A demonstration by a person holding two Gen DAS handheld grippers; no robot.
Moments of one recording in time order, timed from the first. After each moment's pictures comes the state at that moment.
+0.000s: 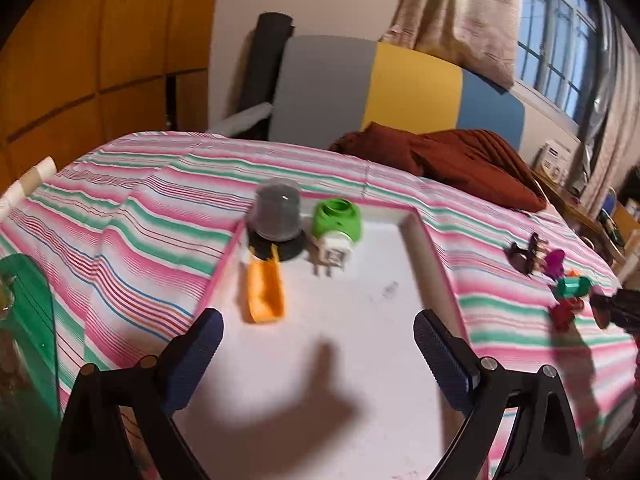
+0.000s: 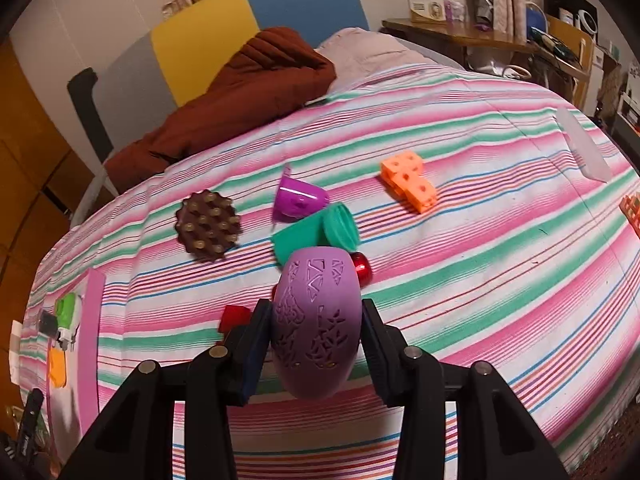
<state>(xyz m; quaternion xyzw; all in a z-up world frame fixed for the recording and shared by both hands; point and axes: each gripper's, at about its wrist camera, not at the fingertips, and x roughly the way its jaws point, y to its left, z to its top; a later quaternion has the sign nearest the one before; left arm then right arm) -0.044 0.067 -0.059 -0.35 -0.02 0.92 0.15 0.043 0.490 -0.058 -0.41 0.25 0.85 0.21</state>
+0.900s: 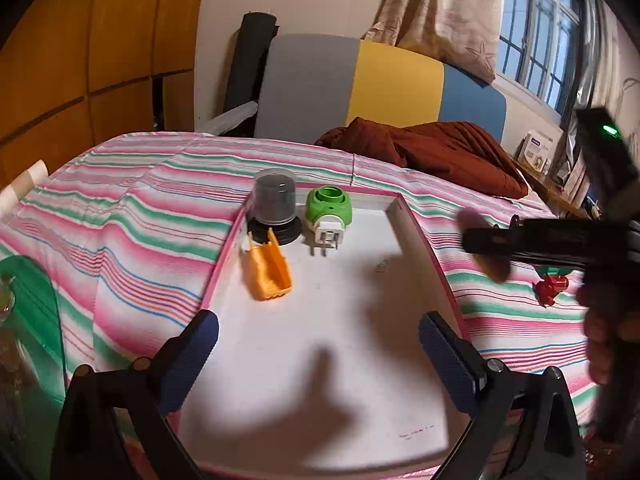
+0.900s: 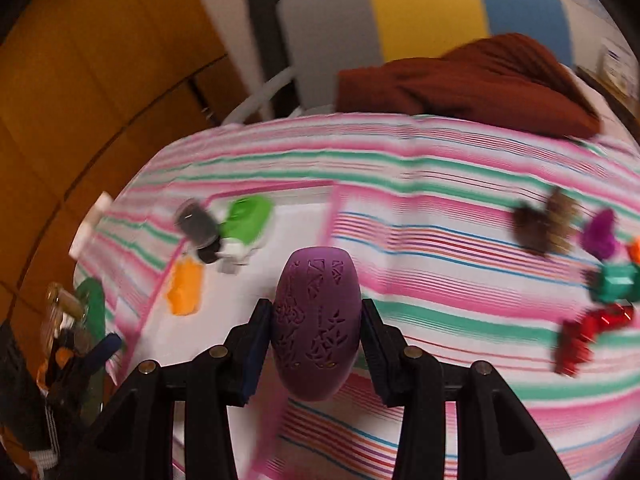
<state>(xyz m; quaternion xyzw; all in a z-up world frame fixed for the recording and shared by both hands) -0.023 0.047 -0.058 -0.35 -0.02 0.92 0.17 -0.065 0.267 -0.038 -0.45 0.14 0.88 -0.06</state>
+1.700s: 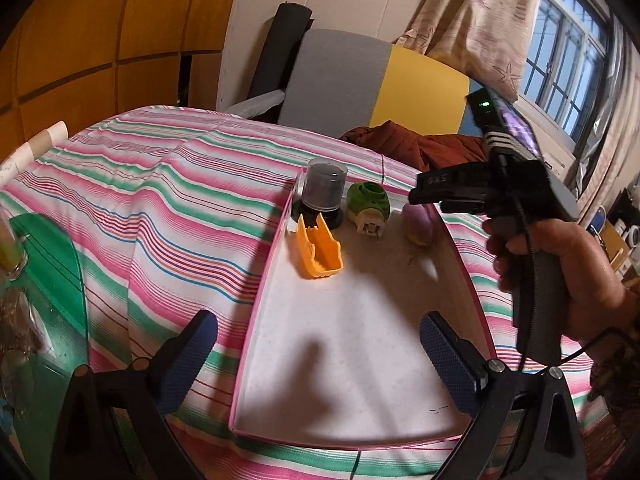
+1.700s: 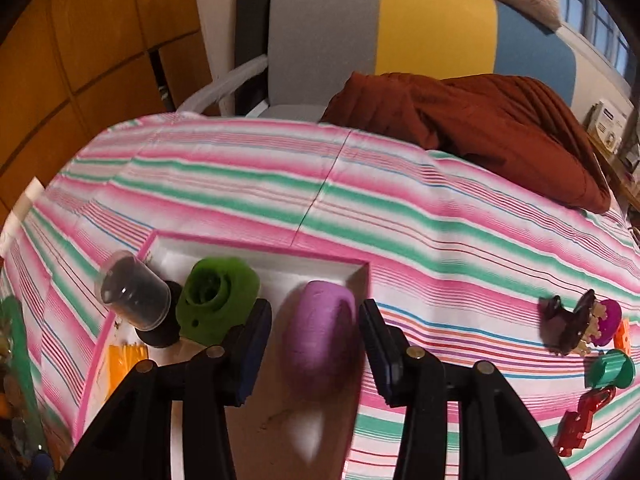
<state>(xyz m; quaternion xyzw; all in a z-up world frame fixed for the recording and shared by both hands) -0.021 0.004 -0.062 -0.37 -0.07 0.91 0.15 -0.171 0.225 -0.059 -0.46 0.05 0.89 0.04</state>
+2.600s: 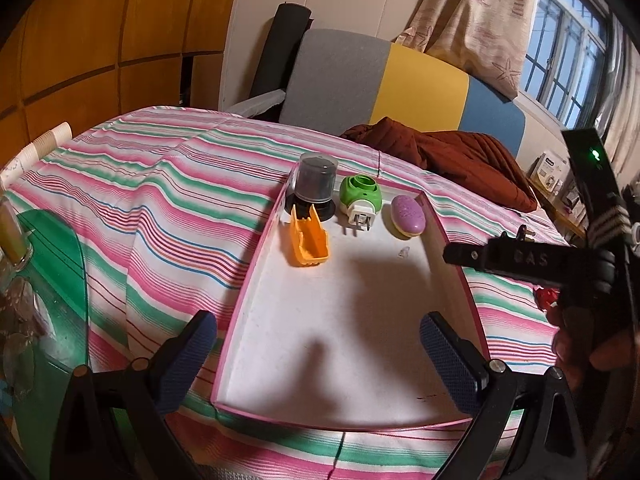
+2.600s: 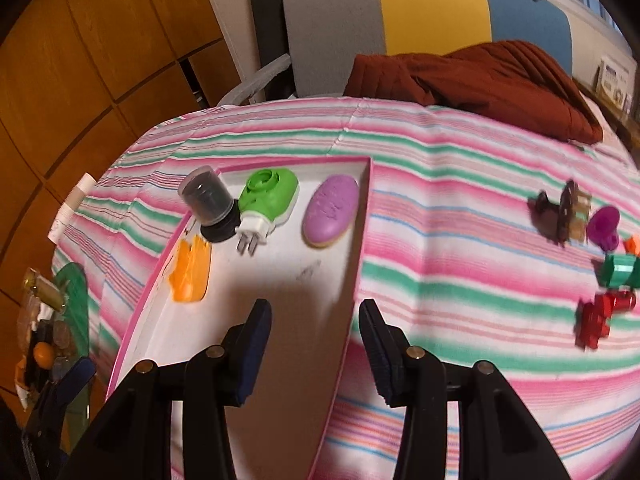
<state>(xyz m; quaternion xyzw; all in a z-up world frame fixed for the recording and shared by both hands) -0.005 0.015 -0.062 -0.37 -0.06 0.92 0.15 -0.056 0.225 -0.056 -0.46 0.11 0.88 -0.02</state>
